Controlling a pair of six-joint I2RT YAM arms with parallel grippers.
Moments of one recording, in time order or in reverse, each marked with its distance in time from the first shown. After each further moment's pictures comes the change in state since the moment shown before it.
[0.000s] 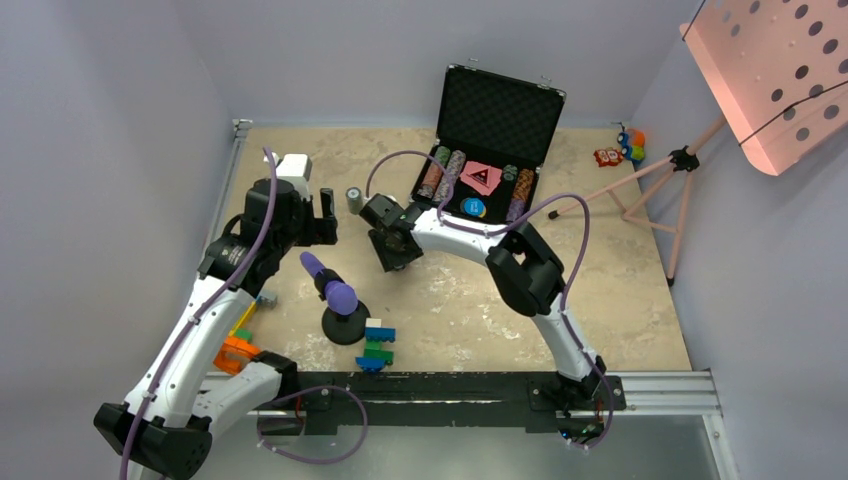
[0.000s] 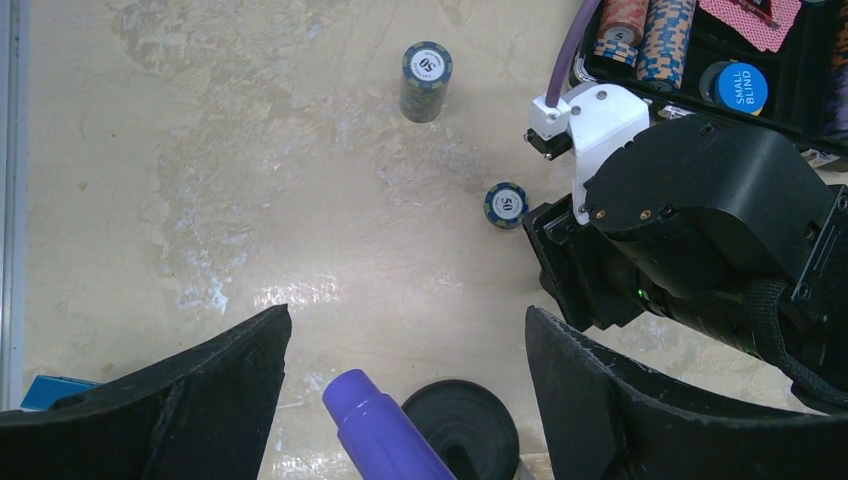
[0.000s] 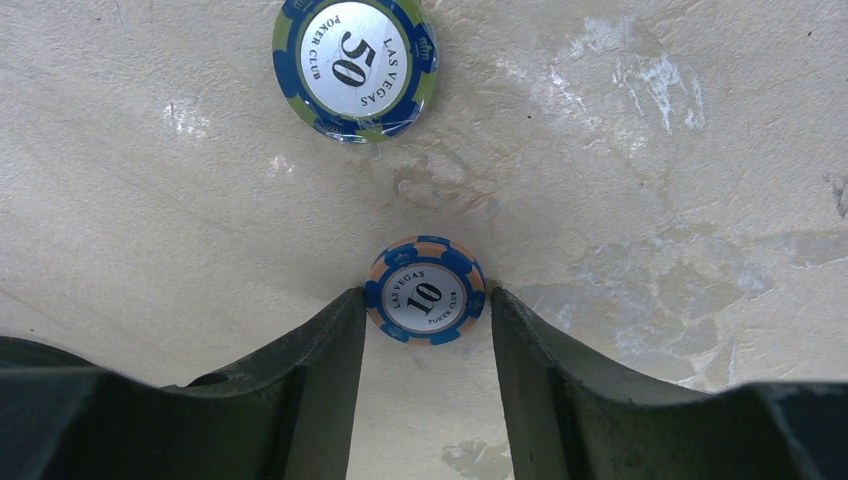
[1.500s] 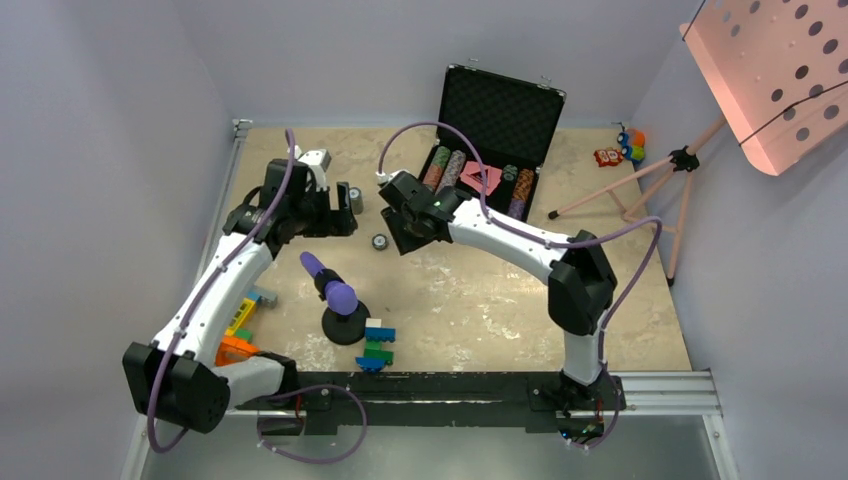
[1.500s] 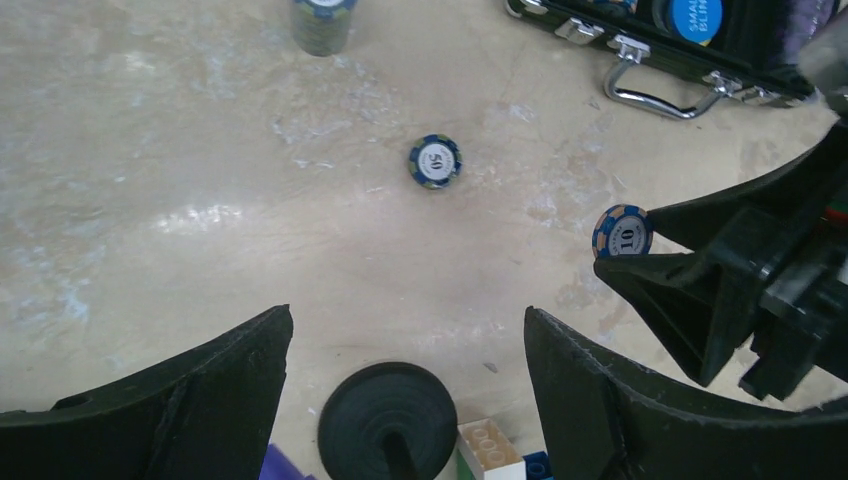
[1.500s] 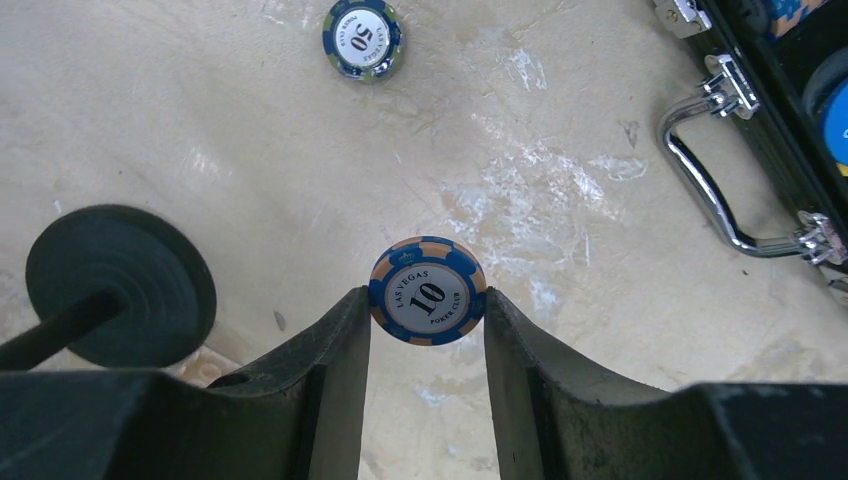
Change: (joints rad) left arm 0.078 0.208 0.043 0.003 0.235 -0.044; right arm -0.017 -0.293 -0.085 -0.056 0.026 -0.066
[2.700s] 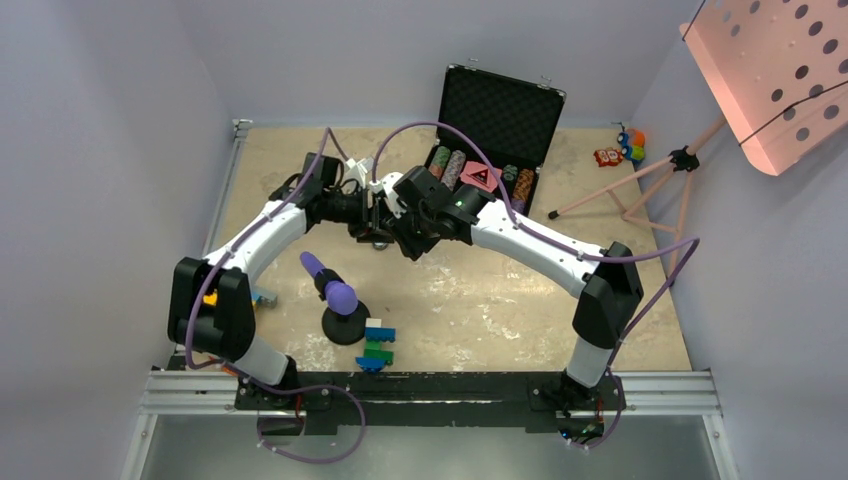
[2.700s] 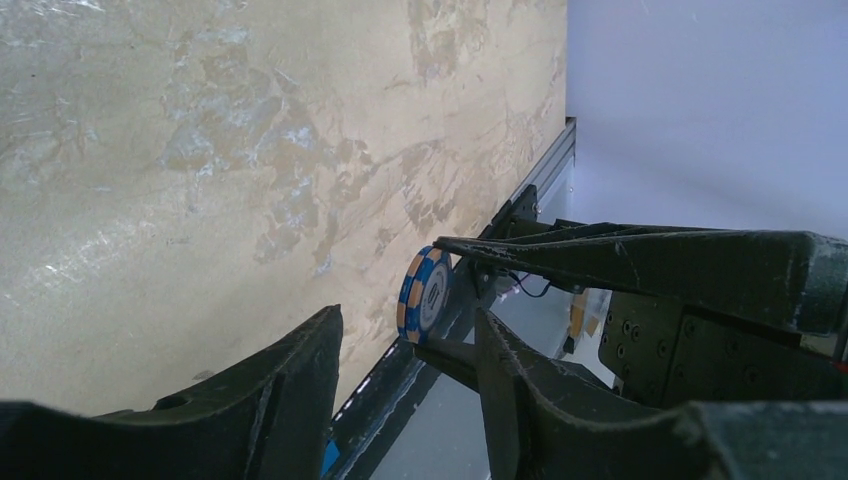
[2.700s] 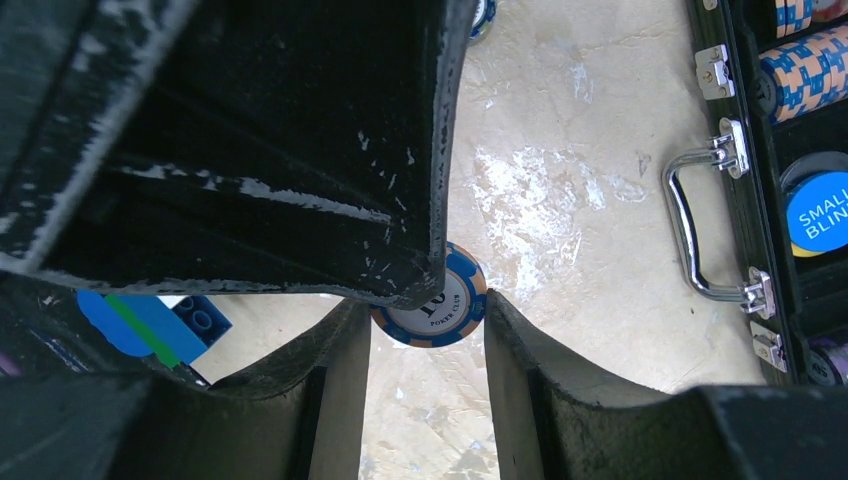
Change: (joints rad) left arm -0.007 0.380 0.017 0.230 0.804 -0.257; right arm -0.004 -0.169 -0.058 -0.031 -0.187 -0.310
